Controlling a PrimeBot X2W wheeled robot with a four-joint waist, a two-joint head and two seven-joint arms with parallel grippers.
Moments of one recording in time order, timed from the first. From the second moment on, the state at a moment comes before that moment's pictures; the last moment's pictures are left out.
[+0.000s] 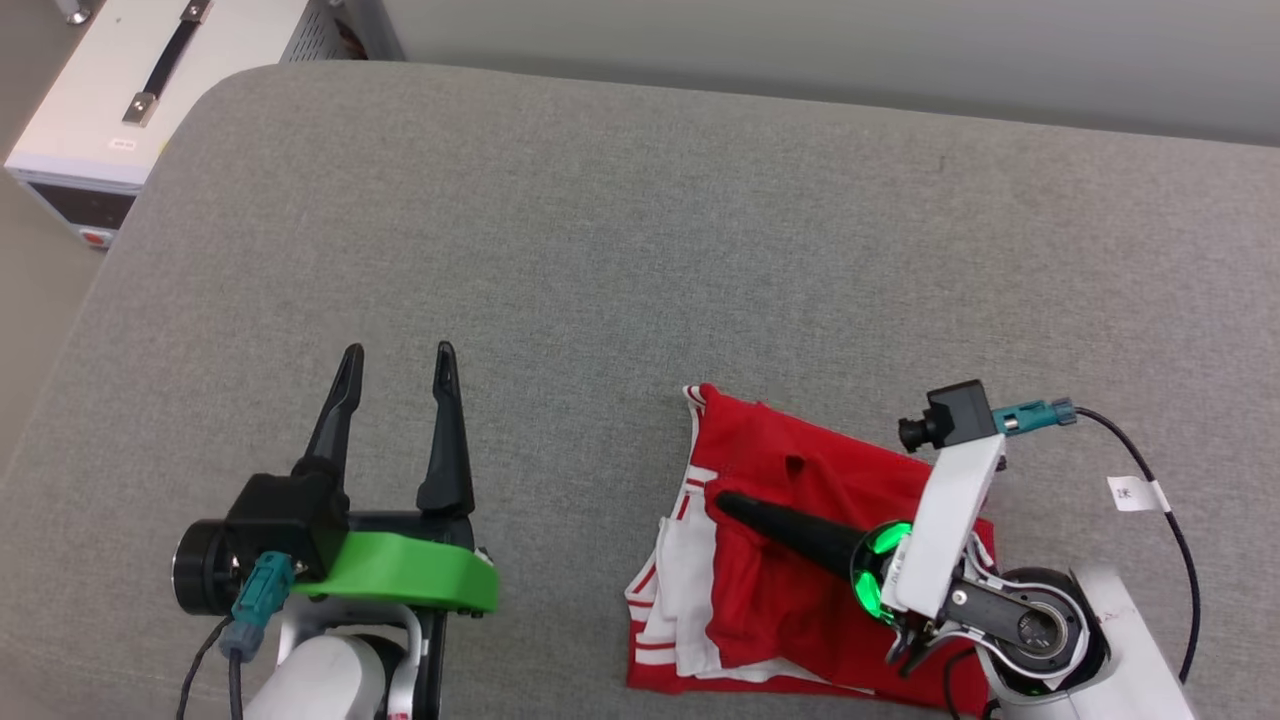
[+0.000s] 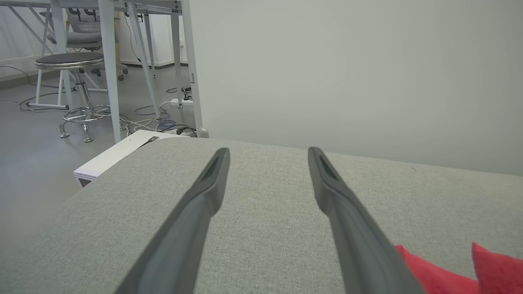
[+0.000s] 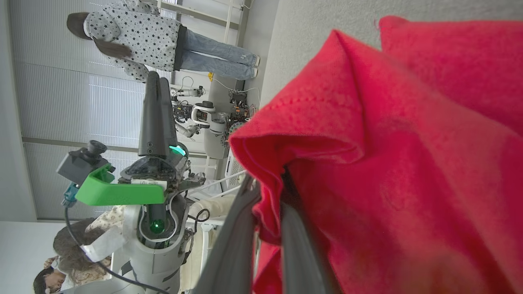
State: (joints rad) left arm -0.14 0.39 -0.45 -0.17 -0.48 0.39 -0.24; right arm -0.20 -0.06 0.23 0.04 1.25 0.13 0.82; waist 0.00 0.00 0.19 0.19
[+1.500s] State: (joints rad) left arm -0.11 0.37 -0.38 -0.05 -0.48 0.34 -0.26; right arm -0.14 -0.18 -0.06 0.01 0.39 0.13 0.00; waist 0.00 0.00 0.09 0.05
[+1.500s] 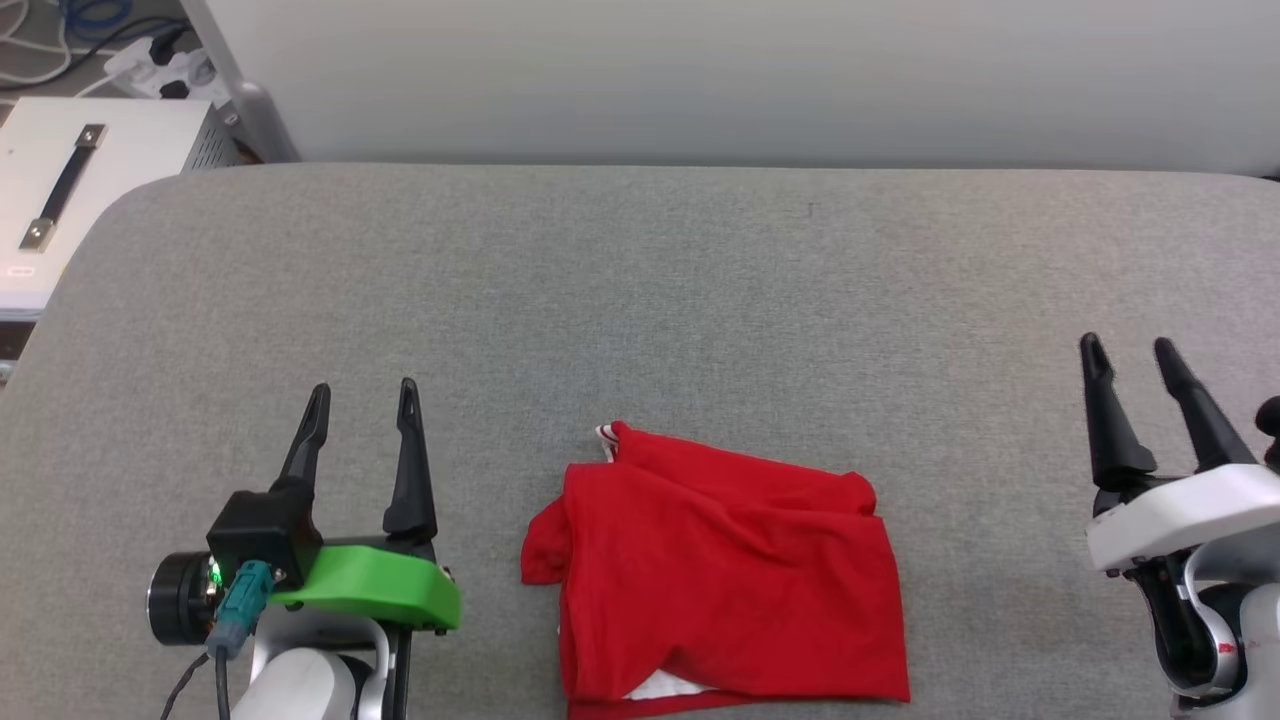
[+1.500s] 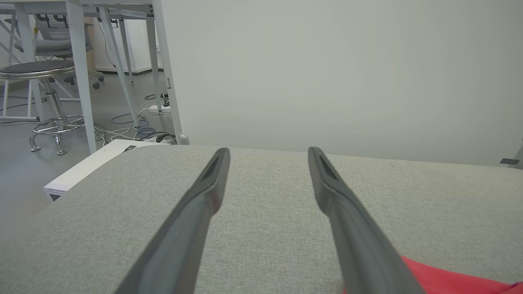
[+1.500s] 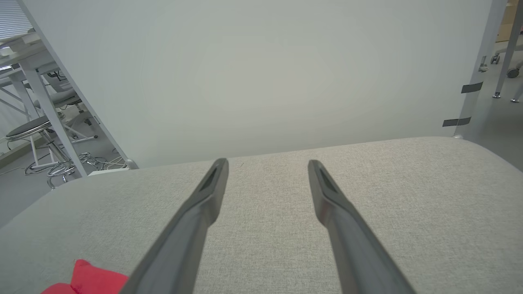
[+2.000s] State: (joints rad) left arm -0.05 0.38 -0.36 0.00 -0.47 0.32 -0.26; right arm -0.01 -0.11 -0.07 -0.14 0.20 0.13 0.04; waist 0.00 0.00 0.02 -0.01
